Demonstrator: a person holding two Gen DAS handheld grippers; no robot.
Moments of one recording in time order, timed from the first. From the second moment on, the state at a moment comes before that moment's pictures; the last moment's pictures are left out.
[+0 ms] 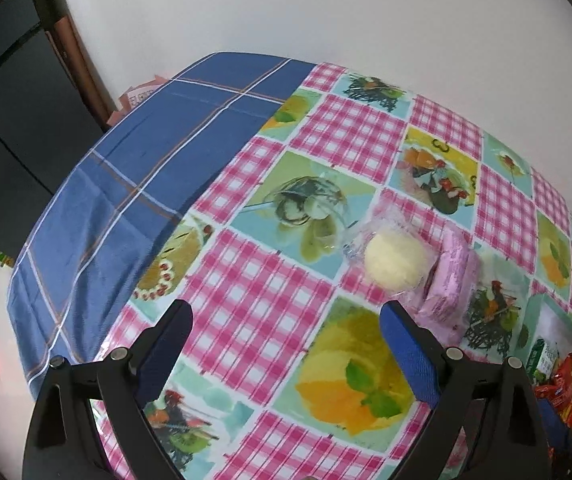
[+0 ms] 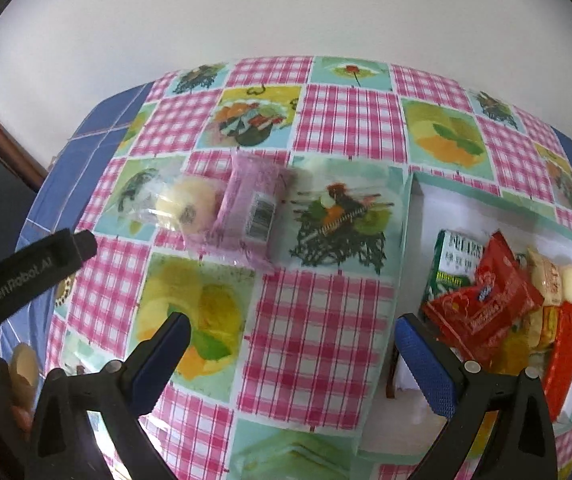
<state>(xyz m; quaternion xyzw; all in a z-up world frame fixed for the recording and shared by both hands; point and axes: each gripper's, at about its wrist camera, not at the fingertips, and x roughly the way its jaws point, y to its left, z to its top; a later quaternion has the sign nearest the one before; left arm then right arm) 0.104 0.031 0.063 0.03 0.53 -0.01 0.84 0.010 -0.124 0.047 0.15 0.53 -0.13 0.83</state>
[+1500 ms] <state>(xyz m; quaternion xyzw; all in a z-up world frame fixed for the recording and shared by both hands) 0.164 -0.029 0.007 0.05 0.55 -0.12 0.83 0.094 -0.141 -0.014 0.19 0.50 -0.11 0.84</state>
